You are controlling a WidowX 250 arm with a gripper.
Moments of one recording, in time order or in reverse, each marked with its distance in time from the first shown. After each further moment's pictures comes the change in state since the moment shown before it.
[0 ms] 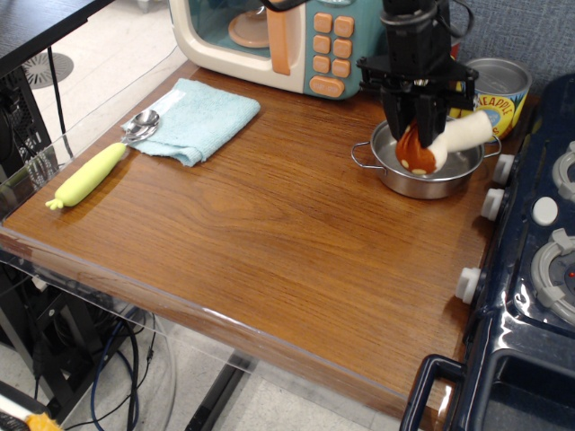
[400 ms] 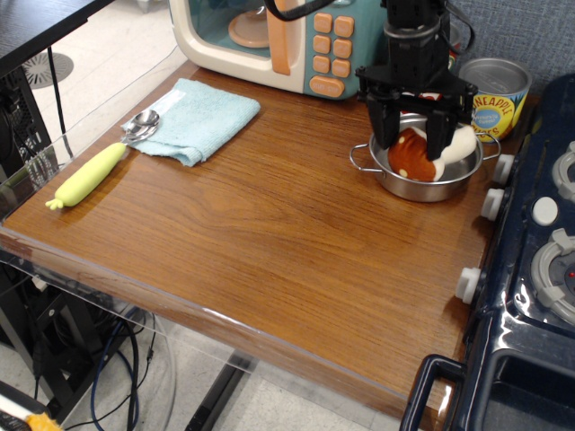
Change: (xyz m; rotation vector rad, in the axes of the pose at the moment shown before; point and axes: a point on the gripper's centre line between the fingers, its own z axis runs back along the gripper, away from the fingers) arm -0.003 0.002 -0.005 0.049 0.007 0.041
